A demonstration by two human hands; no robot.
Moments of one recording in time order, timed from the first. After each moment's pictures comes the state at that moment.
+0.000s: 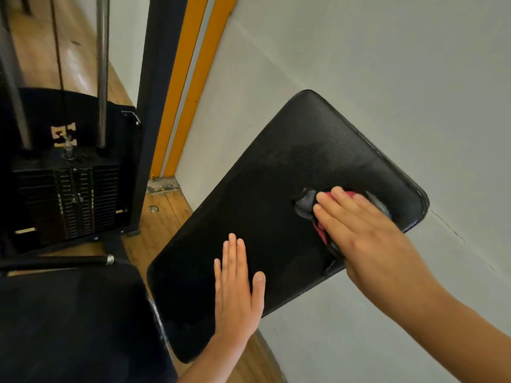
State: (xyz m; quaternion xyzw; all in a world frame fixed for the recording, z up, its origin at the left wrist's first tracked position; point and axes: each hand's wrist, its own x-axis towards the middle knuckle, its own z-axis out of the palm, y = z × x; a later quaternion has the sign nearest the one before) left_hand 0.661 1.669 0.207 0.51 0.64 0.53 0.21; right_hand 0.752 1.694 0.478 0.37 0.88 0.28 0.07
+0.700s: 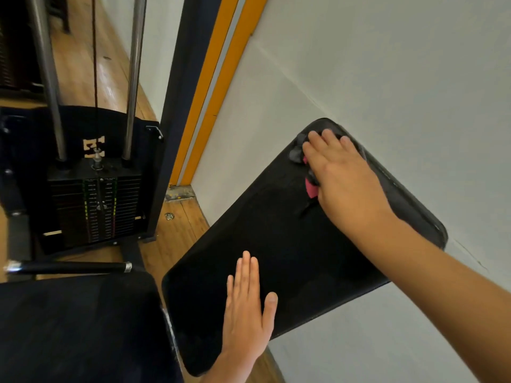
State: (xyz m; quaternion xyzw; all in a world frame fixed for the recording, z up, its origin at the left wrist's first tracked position) left_hand 0.648 1.663 0.219 0.54 0.66 0.47 0.25; right_hand 0.655 1.775 0.517 0.40 0.87 0.28 0.03
